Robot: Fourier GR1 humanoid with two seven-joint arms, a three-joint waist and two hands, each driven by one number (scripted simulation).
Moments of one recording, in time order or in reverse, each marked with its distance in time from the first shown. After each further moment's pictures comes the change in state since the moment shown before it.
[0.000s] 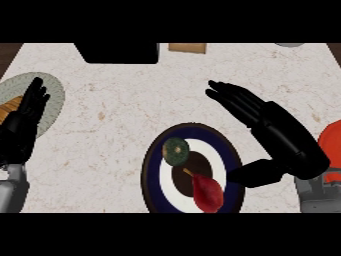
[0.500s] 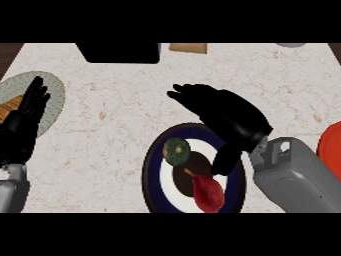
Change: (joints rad) left arm -0.002 -0.011 0.003 -0.018 -0.014 0.000 0.020; right arm -0.254 0.090 0.126 0.200 0.060 0.269 0.227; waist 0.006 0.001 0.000
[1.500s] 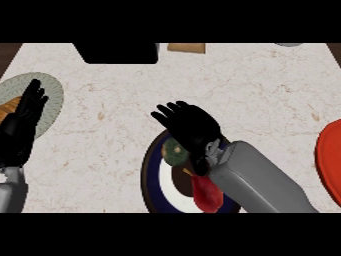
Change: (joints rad) left arm 0.018 -0.024 0.040 -0.008 -0.016 -0.037 -0.005; right arm -0.035 0.155 0.141 0.262 0.283 0.061 -0.033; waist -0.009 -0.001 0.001
